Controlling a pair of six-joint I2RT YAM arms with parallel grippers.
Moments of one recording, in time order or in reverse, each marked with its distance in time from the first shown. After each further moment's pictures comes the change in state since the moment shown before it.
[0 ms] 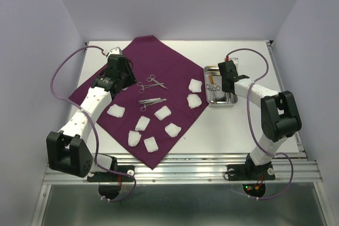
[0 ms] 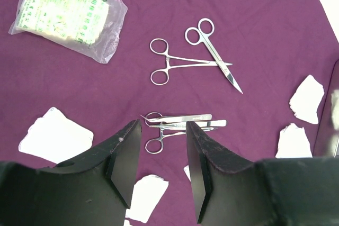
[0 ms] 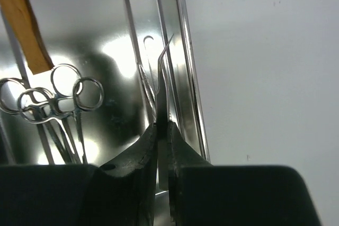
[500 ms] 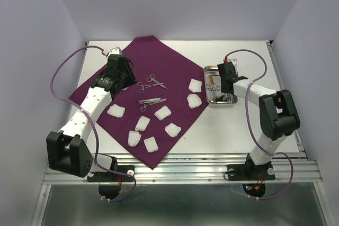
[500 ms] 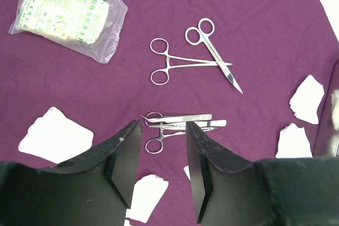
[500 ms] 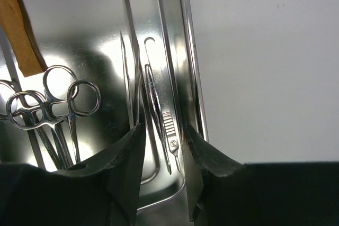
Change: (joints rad) left arm 0.000 0.000 0.000 0.000 0.000 -0.001; right arm -0.005 0.026 -0.034 0.054 0.014 -0.033
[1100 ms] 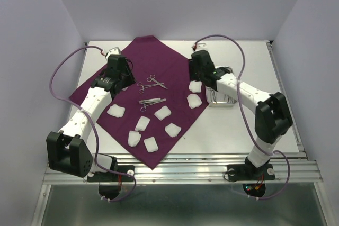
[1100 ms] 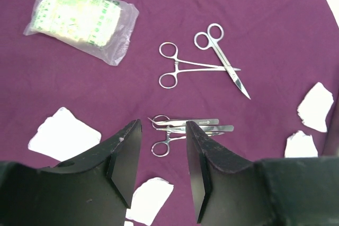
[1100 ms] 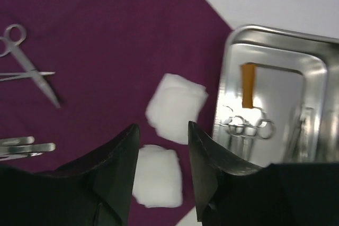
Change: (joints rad) left arm 0.000 0.000 0.000 -0.002 -0.035 0.000; right arm 0.235 -0.026 0.271 -0.049 -0.169 0.073
